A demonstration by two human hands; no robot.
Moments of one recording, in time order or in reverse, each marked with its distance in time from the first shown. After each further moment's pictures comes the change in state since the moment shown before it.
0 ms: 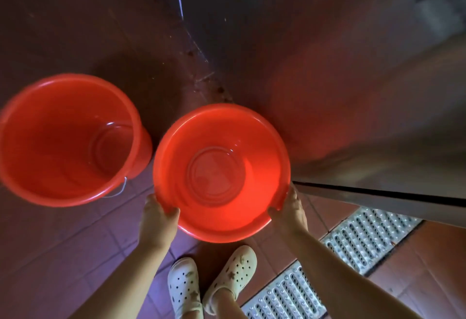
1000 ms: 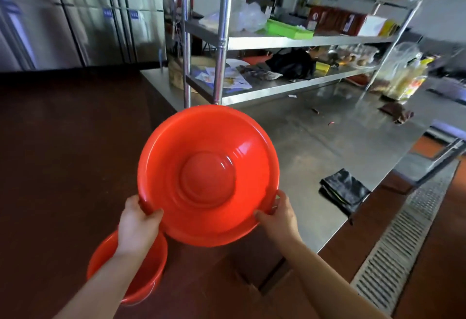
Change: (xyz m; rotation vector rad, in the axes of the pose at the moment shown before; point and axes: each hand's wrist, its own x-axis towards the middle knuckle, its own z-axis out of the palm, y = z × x) left_hand -0.324 0.208 -0.393 -0.419 0.338 0.538; right_hand -0.403 -0.124 -0.335 0.445 0.463 -0.684
